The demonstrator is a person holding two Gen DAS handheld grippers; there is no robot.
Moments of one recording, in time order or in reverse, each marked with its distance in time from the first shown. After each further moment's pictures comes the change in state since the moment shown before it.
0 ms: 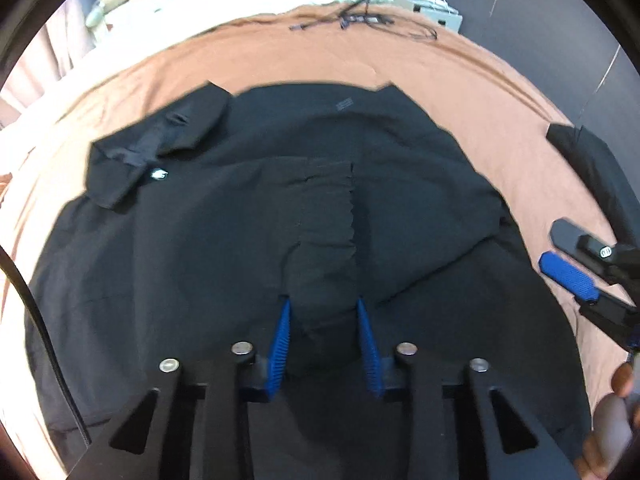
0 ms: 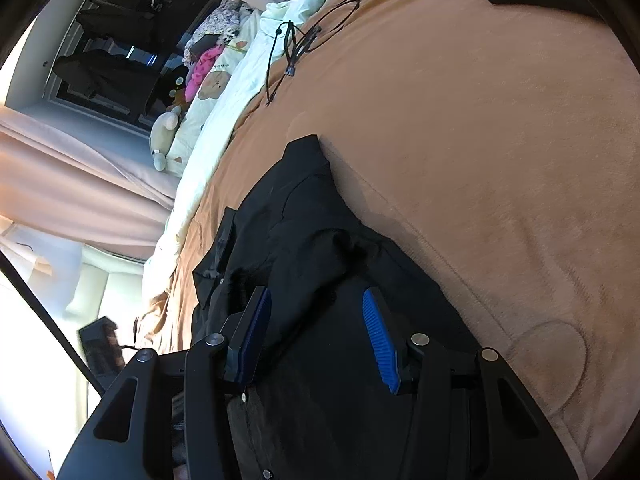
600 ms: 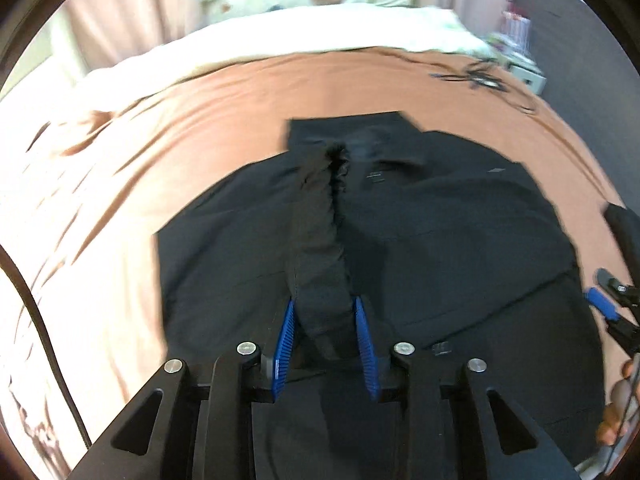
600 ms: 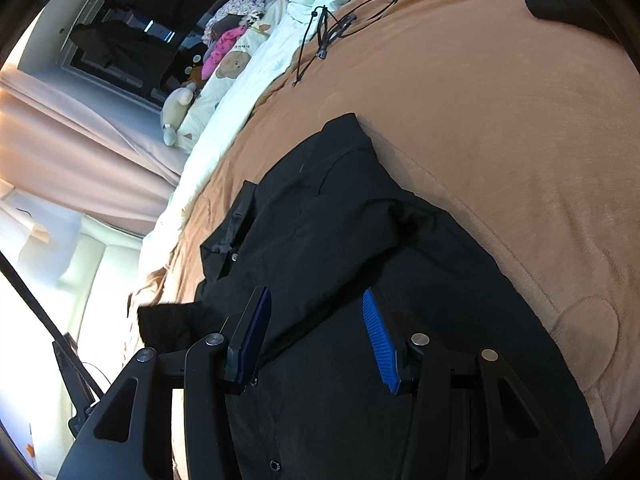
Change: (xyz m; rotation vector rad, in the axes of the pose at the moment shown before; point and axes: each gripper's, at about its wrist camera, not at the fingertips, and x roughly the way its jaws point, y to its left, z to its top) left arm -0.086 0.158 -0.046 -0.243 -0.060 0.192; right arm 0.012 0.029 -0.014 -0.081 0.030 -0.021
